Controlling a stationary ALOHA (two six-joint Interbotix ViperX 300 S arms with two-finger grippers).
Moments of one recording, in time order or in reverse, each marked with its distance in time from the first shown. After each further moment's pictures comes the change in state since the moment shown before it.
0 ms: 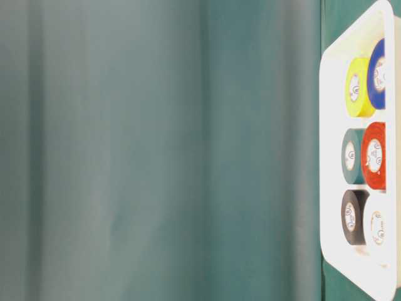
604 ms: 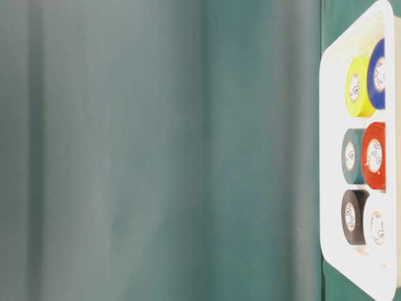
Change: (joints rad) left arm 0.012 -0.206 0.117 -0.002 -0.005 0.000; right arm -0.002 -0.089 0.052 0.000 0.000 0.028
